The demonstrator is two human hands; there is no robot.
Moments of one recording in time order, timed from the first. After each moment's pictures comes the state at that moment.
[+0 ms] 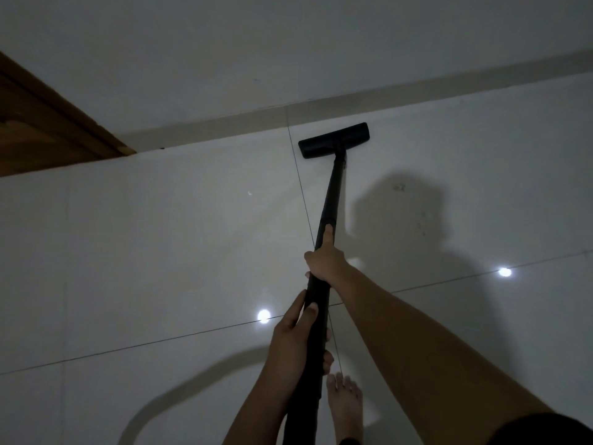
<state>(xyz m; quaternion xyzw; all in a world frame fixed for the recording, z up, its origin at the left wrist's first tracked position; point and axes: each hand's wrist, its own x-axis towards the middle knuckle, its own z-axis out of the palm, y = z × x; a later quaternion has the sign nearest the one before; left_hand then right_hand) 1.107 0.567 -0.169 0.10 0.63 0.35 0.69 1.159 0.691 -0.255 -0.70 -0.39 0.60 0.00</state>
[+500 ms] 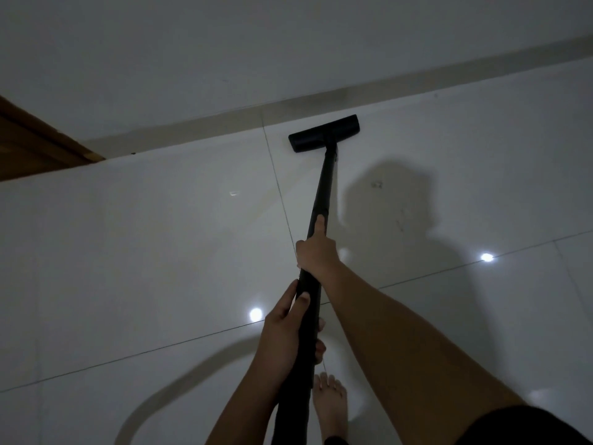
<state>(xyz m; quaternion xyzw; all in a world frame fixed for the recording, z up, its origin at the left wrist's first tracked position) 1.132 0.598 -0.168 0.12 0.62 0.33 0.70 1.183 0.716 -0.248 -0.73 -0.41 0.55 0.01</state>
